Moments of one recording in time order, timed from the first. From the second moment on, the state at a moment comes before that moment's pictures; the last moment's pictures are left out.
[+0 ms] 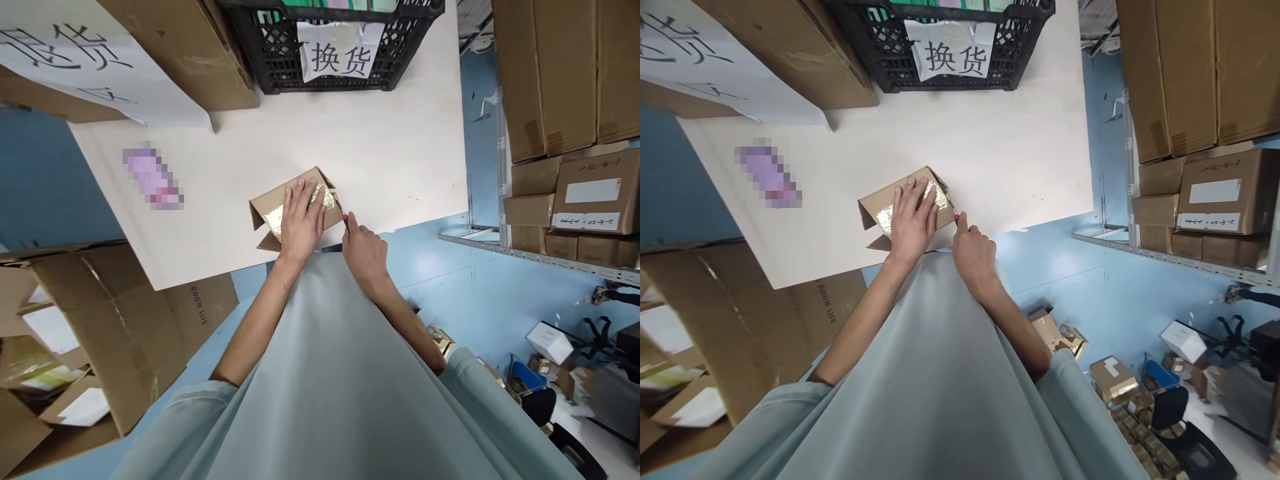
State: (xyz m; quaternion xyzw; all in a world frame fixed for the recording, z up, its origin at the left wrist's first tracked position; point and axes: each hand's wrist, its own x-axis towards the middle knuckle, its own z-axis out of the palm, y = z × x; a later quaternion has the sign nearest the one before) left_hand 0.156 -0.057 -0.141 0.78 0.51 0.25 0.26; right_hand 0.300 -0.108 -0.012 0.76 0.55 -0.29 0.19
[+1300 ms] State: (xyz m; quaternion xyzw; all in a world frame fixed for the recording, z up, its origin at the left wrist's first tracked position) left_hand 0.080 -0.131 -0.095 0.52 0.80 0.20 0.22; right_hand 0.447 -0.058 -0.225 0.82 0.49 -0.27 0.10
